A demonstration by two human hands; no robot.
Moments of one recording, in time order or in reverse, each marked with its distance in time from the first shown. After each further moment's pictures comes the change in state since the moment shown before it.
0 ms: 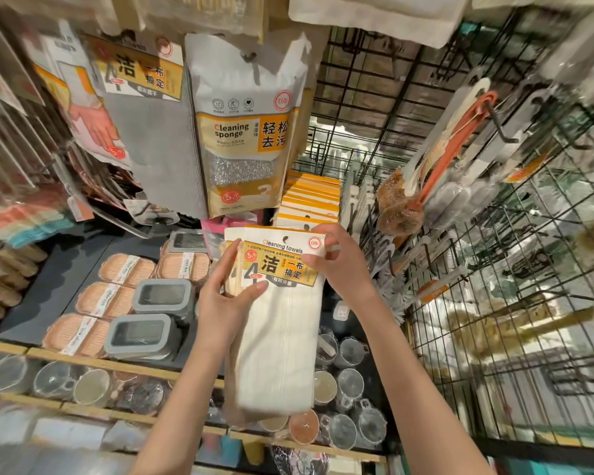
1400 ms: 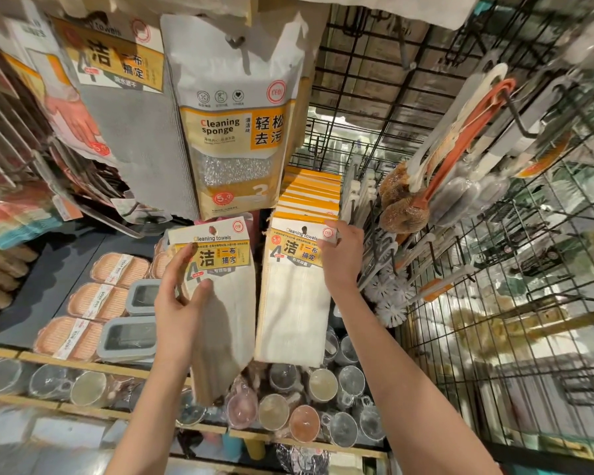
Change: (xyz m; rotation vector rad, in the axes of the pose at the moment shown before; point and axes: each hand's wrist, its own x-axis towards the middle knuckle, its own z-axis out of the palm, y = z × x) left_hand 0.019 -0.017 -0.038 0.156 0.145 0.120; right_hand 0.062 0.063 0.026 -0.131 0.416 0.080
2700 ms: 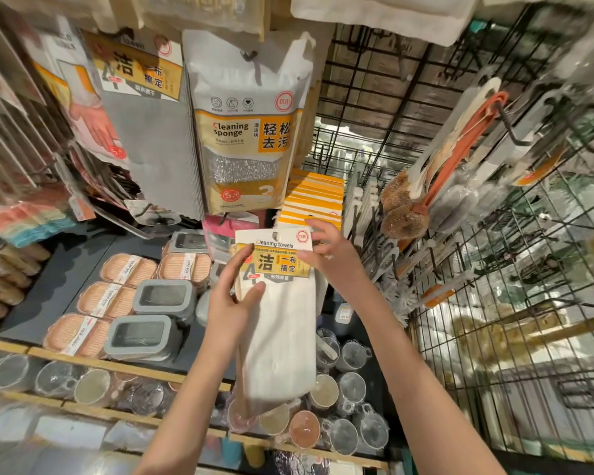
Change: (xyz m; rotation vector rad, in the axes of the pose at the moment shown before) left_hand -0.020 0.021 0.040 -0.086 -0.219 -0.010; right_hand -0.022 -0.035 -0.036 0.169 -0.563 -0.053
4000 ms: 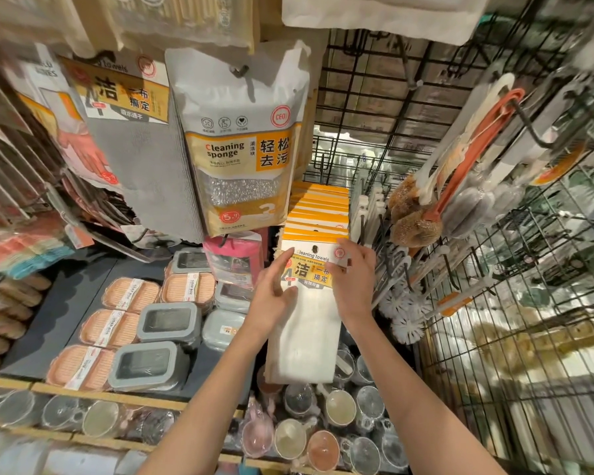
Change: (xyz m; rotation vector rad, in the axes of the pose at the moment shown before) left_hand 0.065 -0.041 0.037 0.152 -0.254 -0.123; right_hand 0.024 0.049 0.018 -0.128 0.541 -0.013
